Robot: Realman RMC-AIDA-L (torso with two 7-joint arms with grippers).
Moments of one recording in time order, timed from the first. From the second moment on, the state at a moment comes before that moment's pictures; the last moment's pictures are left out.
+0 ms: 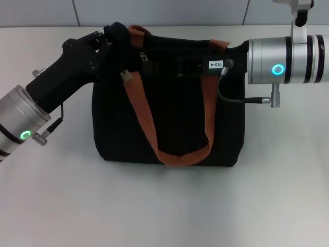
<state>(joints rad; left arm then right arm) -0.55 -2.08 0.71 0.16 1.31 1.63 -0.88 0.81 2.08 -1.05 -0.51 -1.66 -1.37 1.98</state>
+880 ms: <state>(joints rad) -0.52 -2.08 0.70 0.15 1.26 1.58 -0.86 0.76 2.09 -1.06 -0.51 -1.65 -1.35 1.99</state>
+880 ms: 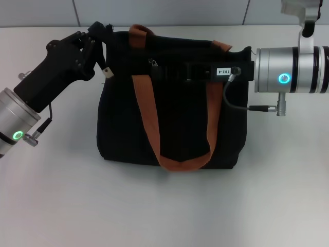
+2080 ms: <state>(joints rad) -0.49 -2.08 0.62 0.16 1.24 1.56 -0.85 0.68 2.08 -1.03 -0.56 -1.64 -1.35 1.98</state>
